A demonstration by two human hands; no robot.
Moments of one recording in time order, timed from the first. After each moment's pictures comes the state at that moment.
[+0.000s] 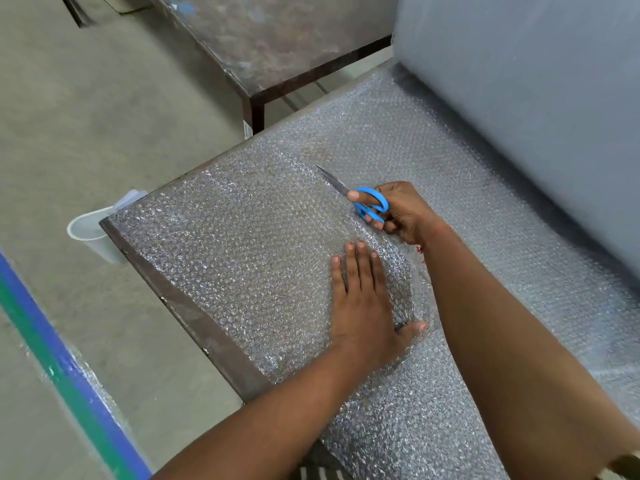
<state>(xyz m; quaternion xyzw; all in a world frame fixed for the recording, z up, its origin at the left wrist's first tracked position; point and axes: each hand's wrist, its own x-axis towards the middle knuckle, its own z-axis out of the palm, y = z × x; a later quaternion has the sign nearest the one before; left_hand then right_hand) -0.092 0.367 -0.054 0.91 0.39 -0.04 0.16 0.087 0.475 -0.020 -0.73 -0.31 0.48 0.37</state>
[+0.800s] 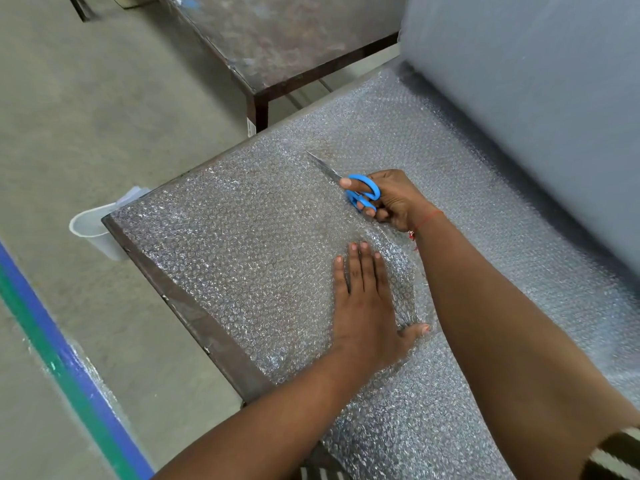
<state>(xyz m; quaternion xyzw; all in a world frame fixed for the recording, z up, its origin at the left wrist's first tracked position) -0.092 0.368 -0.056 0.91 0.39 -0.04 0.18 0.083 0.505 -0.026 -0.72 -0.31 0.49 0.38</state>
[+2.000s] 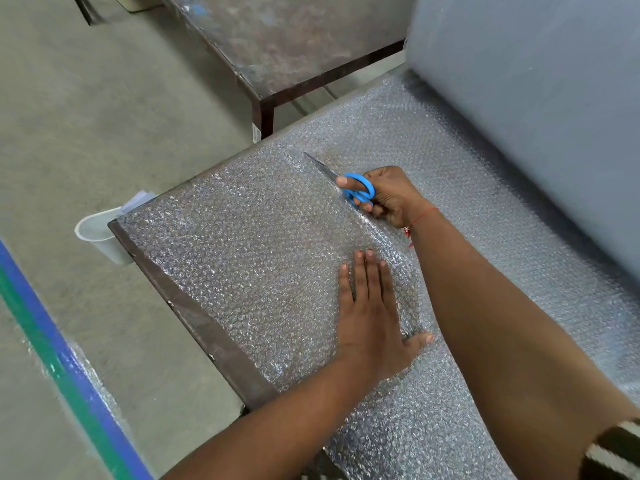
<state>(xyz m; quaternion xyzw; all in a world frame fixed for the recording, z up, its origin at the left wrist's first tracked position) -0.095 0.368 -0.054 0.91 0.38 -0.04 0.18 0.078 0.530 -0.029 -0.72 -0.30 0.50 0.39</state>
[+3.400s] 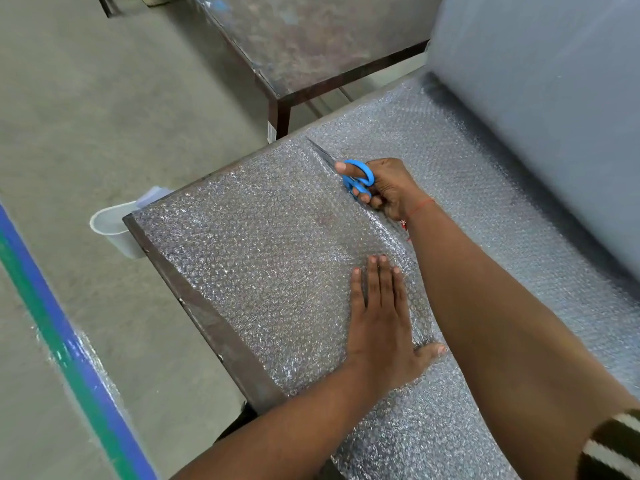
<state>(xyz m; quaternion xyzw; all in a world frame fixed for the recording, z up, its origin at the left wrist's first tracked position) -0.099 0.370 -0.051 0.91 0.37 -0.05 0.19 0.053 0.560 -0.022 -0.71 -0.29 0.49 0.41</state>
